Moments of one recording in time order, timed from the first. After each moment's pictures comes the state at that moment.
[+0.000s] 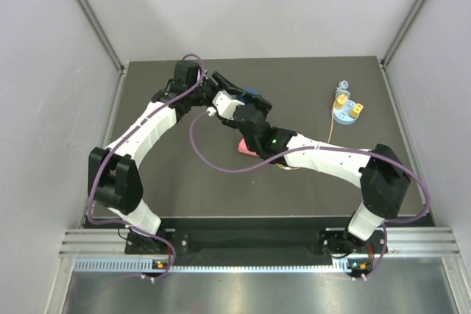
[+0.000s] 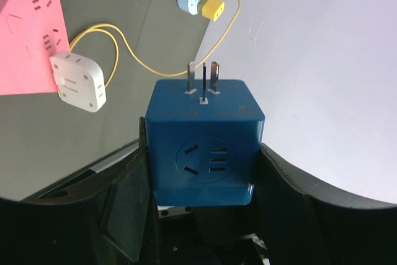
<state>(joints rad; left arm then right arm) -0.36 1.62 1.37 -0.33 0.63 -1.36 1.00 1.65 1.25 0.06 0.74 -0.63</state>
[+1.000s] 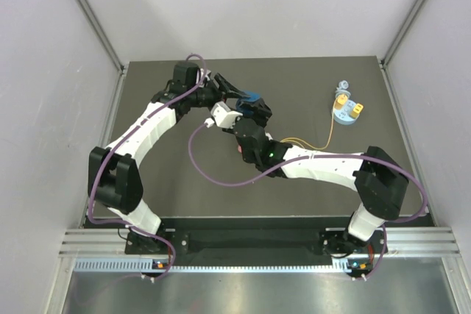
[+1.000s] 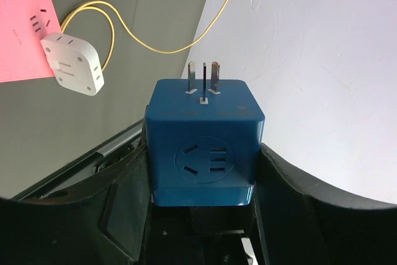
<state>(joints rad) -0.34 1.62 1.35 -0.31 0.73 -1.31 1.06 1.65 1.12 0.32 0.90 -0.82</state>
